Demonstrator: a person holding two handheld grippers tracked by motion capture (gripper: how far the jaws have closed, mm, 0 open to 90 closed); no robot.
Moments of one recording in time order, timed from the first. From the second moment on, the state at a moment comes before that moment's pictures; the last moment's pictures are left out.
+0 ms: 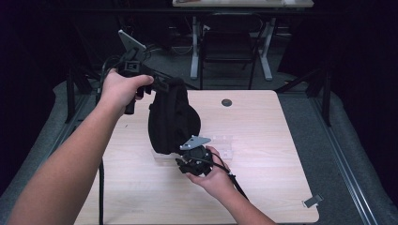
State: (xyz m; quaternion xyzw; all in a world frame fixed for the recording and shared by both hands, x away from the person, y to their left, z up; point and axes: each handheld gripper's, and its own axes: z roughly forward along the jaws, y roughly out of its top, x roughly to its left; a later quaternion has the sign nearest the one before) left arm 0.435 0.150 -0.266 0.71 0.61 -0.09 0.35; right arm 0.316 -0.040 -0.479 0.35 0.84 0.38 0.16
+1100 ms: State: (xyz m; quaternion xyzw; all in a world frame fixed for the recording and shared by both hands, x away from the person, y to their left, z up) left arm 0.432 0.126 -0.255 0.72 0.59 -0.09 0.35; right arm 0.323 -0.067 -0.479 0.36 0.83 0.42 0.12
